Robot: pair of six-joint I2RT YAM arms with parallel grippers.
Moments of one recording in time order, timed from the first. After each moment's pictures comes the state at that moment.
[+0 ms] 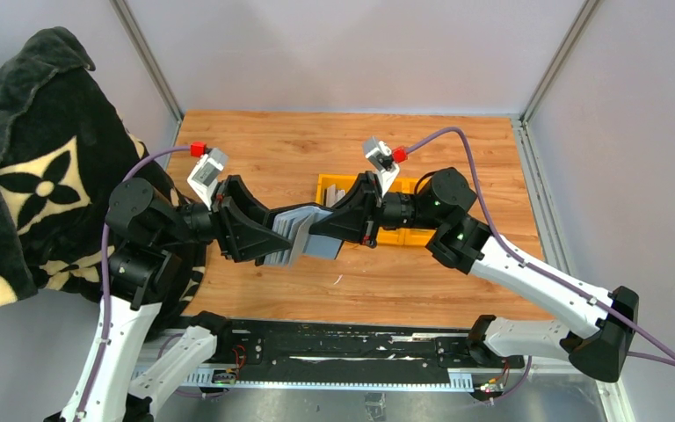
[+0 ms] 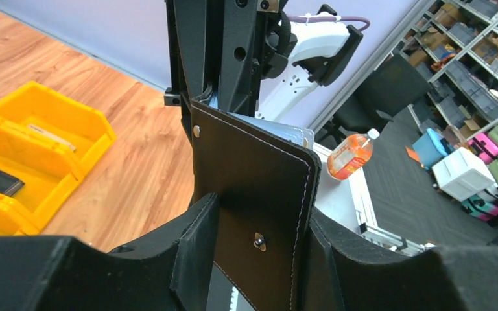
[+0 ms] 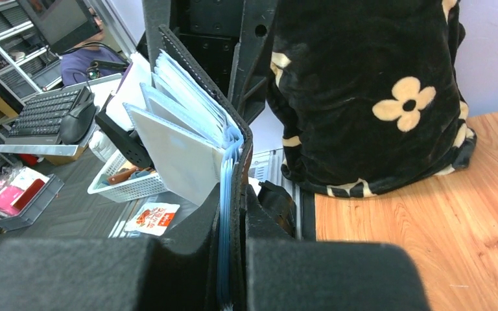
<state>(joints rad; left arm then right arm) -0.32 0.73 1.16 -0.29 1.11 -0.59 0.94 1.13 1.08 0.34 -0.68 0.53</state>
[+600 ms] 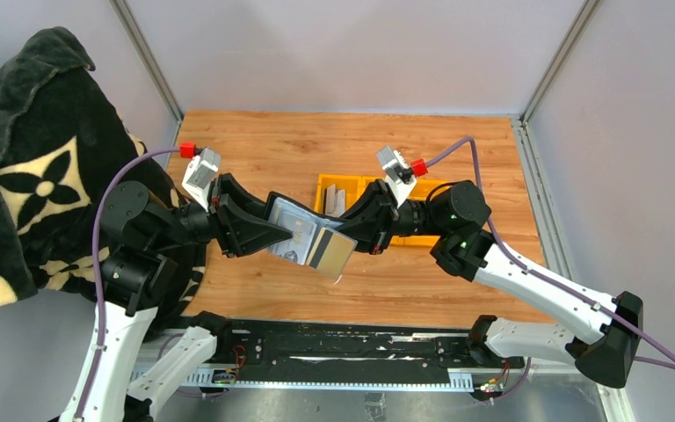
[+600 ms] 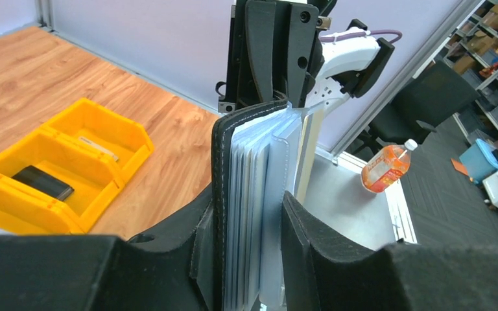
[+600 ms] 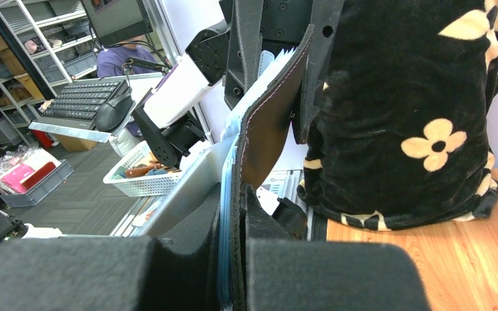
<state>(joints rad) -0.32 0.72 1.18 -0.33 1.02 -0.50 0.95 1.08 1.00 0.54 -0.77 0.56</state>
